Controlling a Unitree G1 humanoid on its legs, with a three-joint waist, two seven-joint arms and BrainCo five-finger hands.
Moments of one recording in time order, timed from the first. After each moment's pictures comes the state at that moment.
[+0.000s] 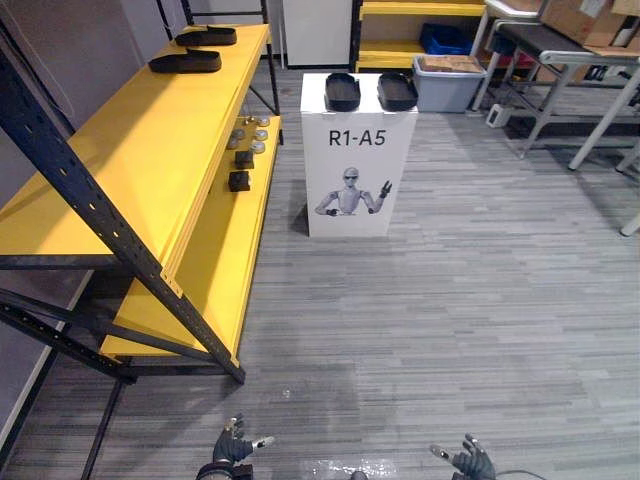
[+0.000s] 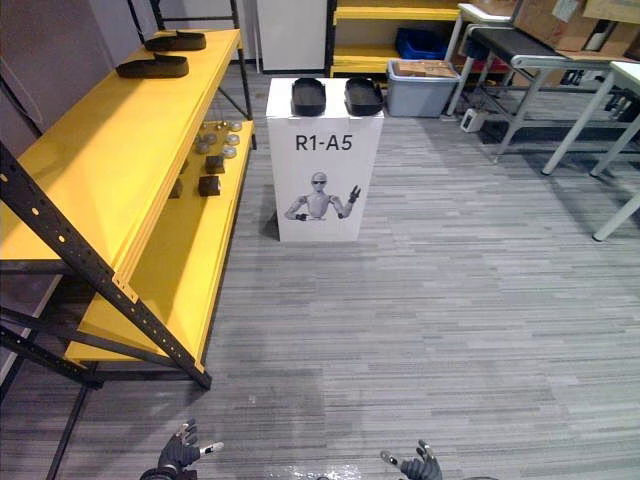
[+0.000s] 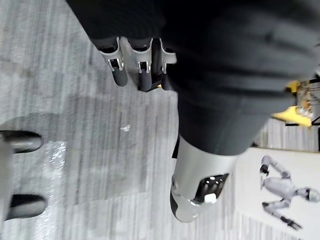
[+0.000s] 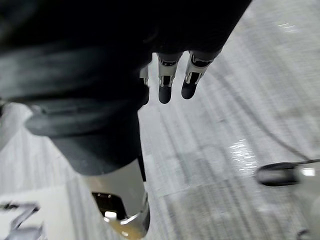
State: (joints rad) left arm 0.14 0.12 0.07 0.84 -0.09 -0.12 0.04; right arm 0.14 -0.09 -0.23 0.87 0.12 -0.10 -0.08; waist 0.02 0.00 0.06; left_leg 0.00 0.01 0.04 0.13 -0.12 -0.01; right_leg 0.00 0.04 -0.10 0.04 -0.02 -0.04
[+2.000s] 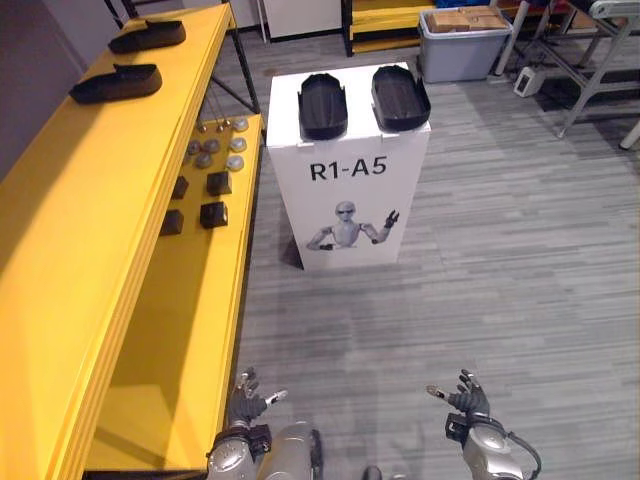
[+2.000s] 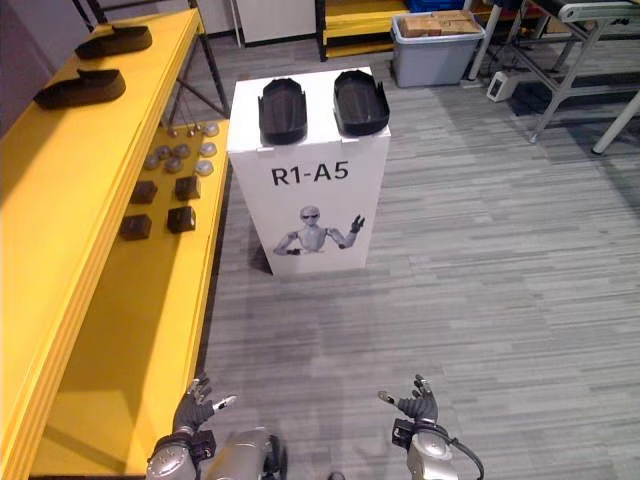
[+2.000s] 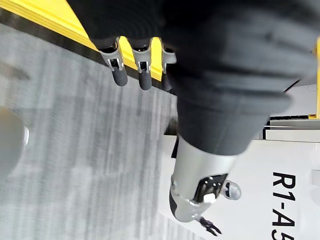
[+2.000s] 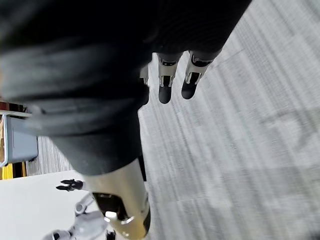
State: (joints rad) left arm 0.15 0.00 0.05 0.56 -0.15 -0.12 0.08; right arm -0.04 -0.12 -0.22 0.82 0.13 -0.10 -0.12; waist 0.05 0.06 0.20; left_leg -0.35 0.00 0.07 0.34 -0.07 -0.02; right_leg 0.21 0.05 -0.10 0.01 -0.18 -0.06
